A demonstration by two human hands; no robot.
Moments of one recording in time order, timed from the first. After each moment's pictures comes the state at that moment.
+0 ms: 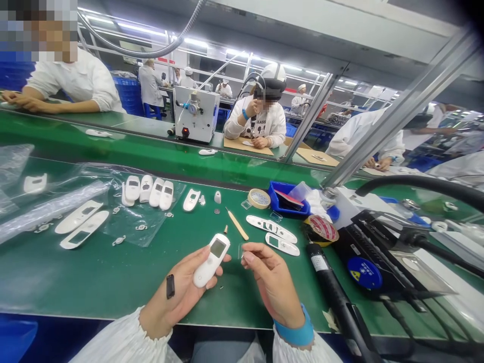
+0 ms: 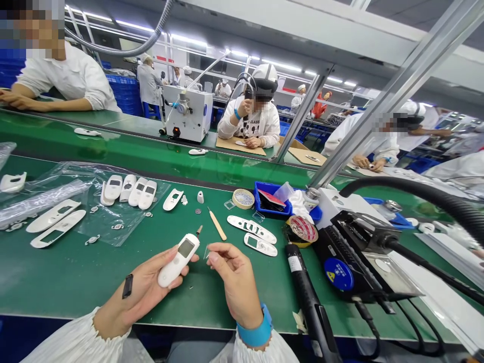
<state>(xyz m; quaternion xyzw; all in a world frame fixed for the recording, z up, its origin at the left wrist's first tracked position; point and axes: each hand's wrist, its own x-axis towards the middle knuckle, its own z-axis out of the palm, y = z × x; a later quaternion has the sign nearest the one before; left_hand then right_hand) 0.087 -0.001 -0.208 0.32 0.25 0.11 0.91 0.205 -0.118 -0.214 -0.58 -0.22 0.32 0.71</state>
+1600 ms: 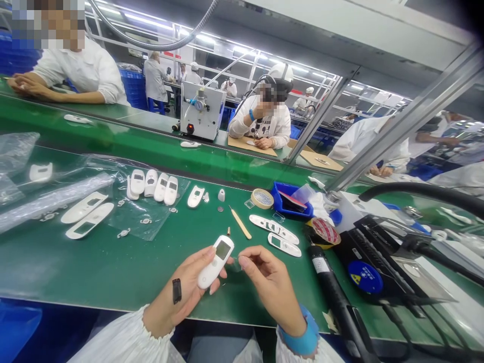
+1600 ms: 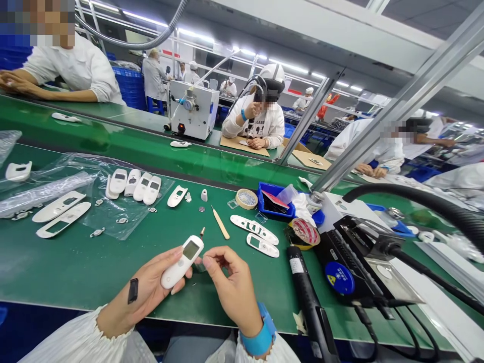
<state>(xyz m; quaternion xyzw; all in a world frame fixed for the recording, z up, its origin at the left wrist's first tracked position) 0.081 -0.005 -0.214 0.35 0.25 0.11 0.89 0.194 -0.120 -0.205 -0.70 -0.37 0.24 0.57</state>
